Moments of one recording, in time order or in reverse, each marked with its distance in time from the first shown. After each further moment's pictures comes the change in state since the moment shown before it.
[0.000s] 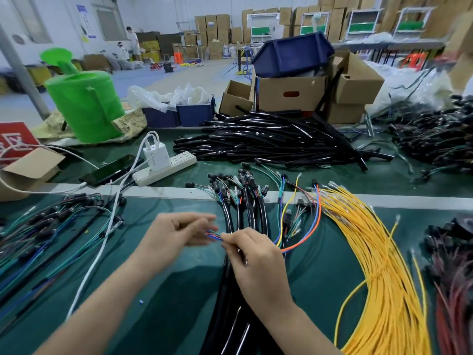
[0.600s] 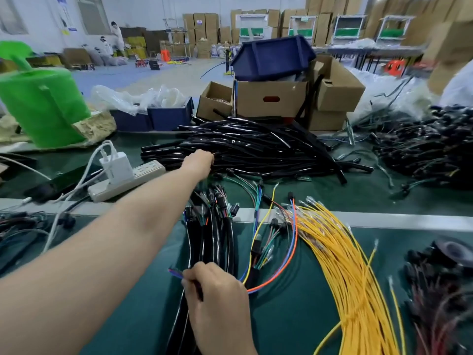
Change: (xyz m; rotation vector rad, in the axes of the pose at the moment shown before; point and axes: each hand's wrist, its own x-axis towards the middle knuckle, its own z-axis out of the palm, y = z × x) left_hand 0.293 -0.006 0.050 1.366 -0.046 0.043; right_hand 0.011 0.013 0.002 -0.091 -0.142 0.124
